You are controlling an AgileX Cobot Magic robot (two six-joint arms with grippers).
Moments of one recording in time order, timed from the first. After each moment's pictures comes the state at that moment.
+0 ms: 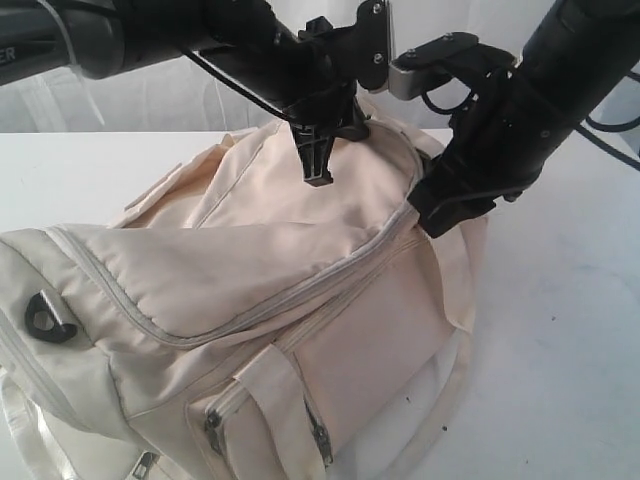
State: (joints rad) left arm -0.63 2.01 -1.87 -0.34 0.69 1.32; right arm 0.50 1.58 -1.35 0.23 1.11 -0.45
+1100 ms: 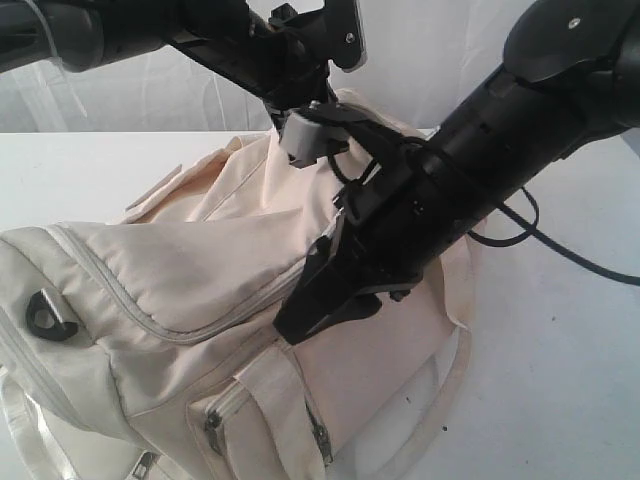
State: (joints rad) left arm -0.59 2.01 -1.87 -0.31 0.64 1.24; right arm 0.67 1.56 -1.16 0.78 1.12 -0.81
